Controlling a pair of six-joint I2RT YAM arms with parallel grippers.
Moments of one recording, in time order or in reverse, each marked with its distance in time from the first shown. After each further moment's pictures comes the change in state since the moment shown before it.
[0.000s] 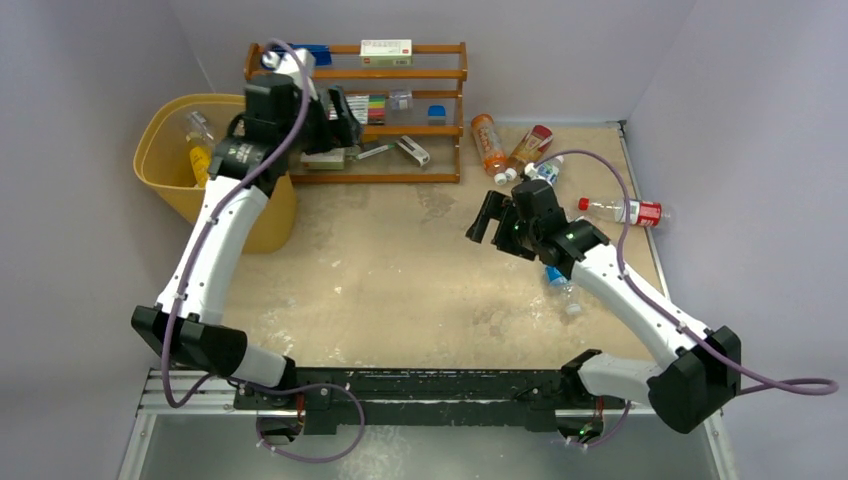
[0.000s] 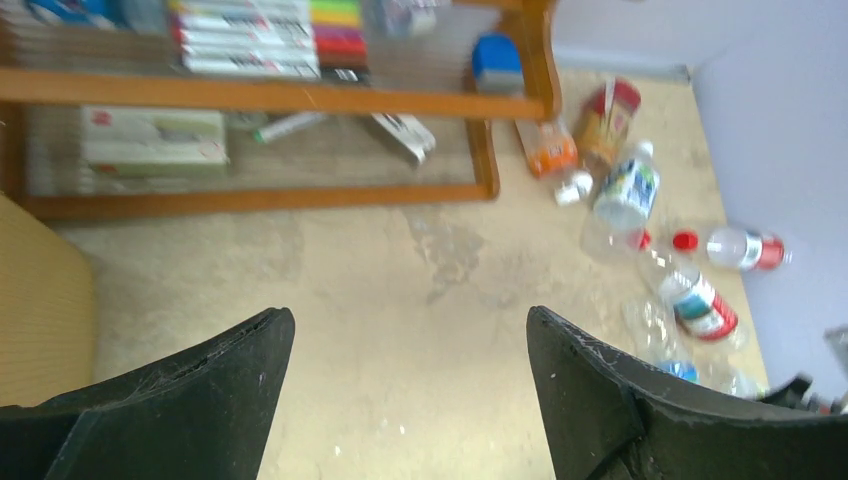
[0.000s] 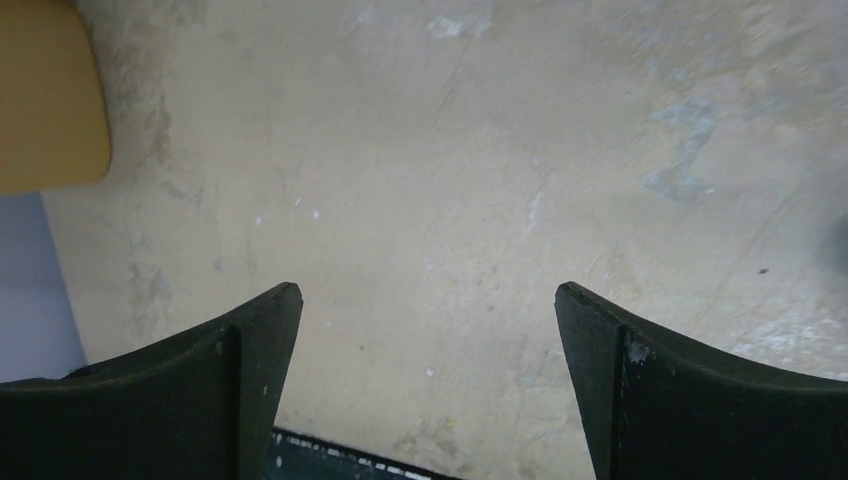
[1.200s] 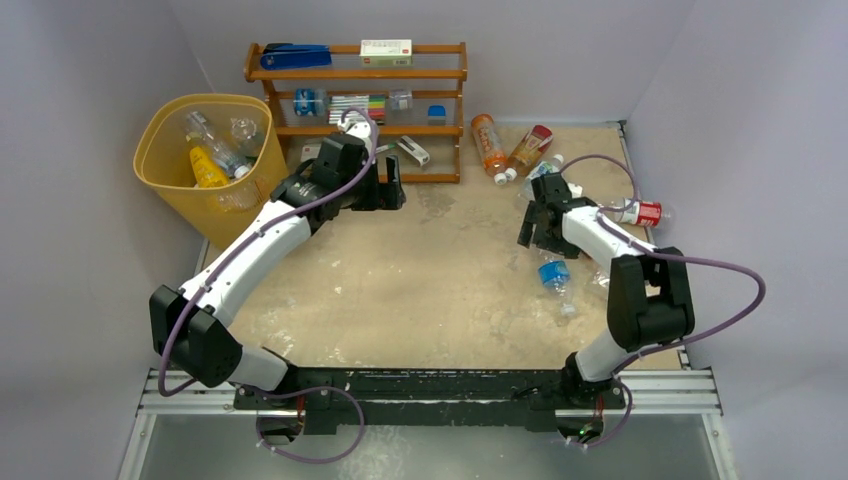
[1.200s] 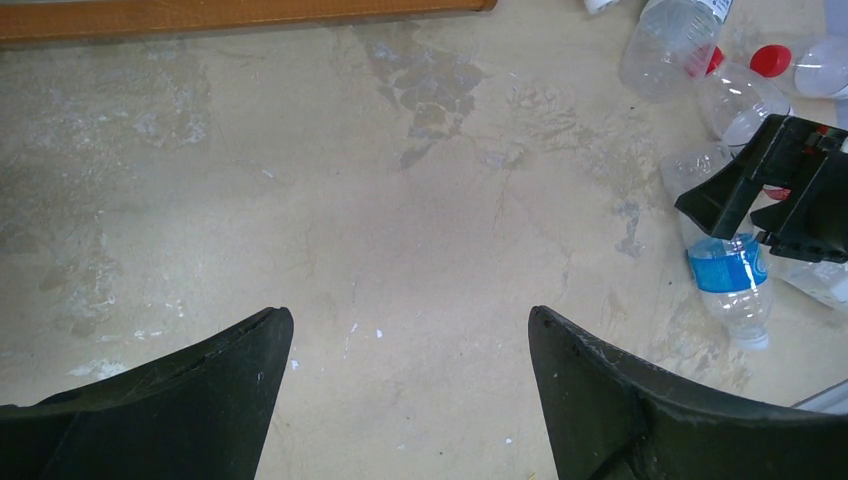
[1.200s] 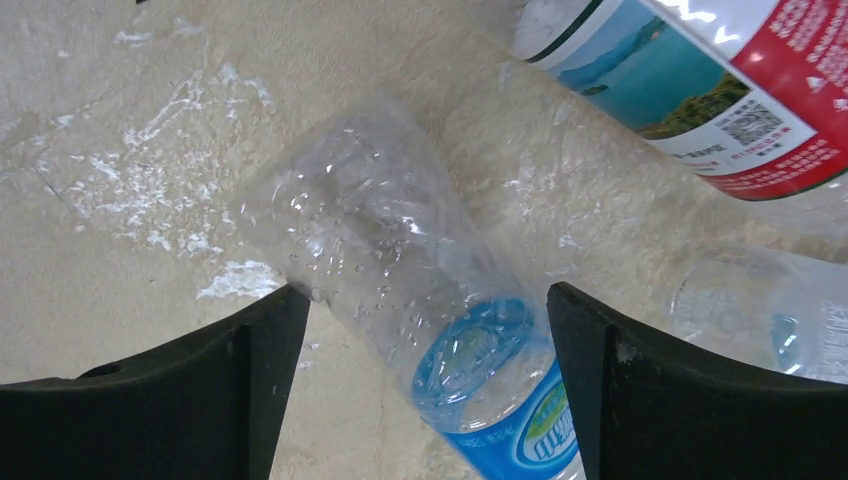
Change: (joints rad) left arm -0.279 -0.029 -0.398 0.105 -0.082 -0.040; right arm -0.336 0.407 0.029 -0.040 0.313 -0.263
